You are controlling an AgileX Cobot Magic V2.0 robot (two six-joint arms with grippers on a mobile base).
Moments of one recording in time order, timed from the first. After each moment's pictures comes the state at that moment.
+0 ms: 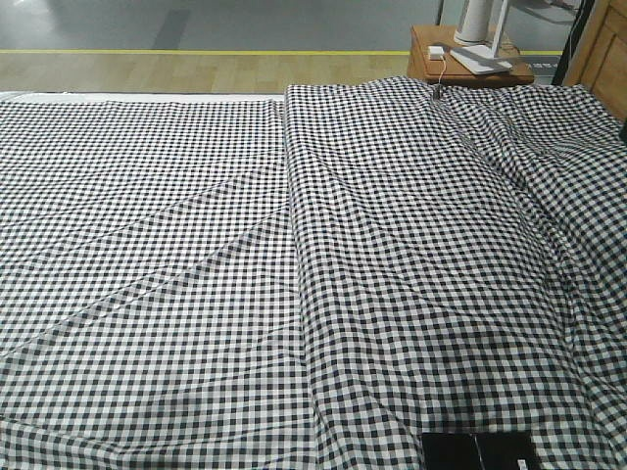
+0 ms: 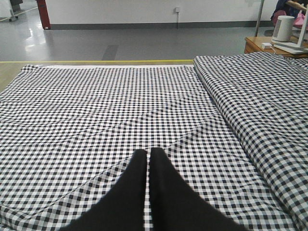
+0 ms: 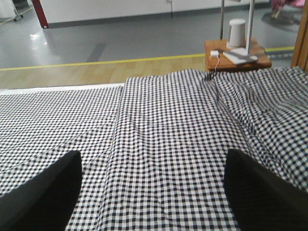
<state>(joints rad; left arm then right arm) 0.07 -0.02 0.03 -0.14 0.26 0.14 0.03 0.82 -0.89 0.10 0.43 0.04</state>
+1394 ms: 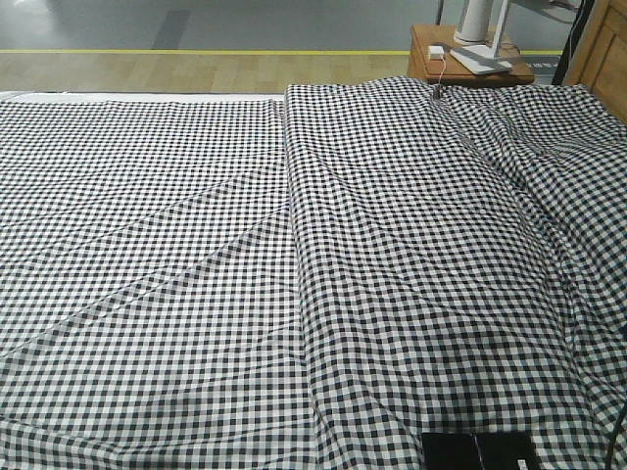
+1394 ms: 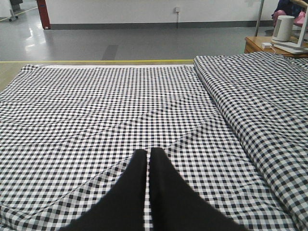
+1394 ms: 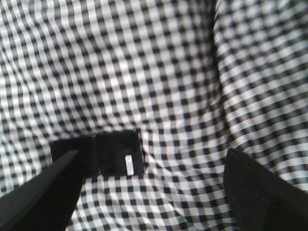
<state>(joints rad) 0.07 -0.02 0.03 -0.14 0.26 0.14 -0.64 1.89 -1.07 0.52 0.77 -0.76</state>
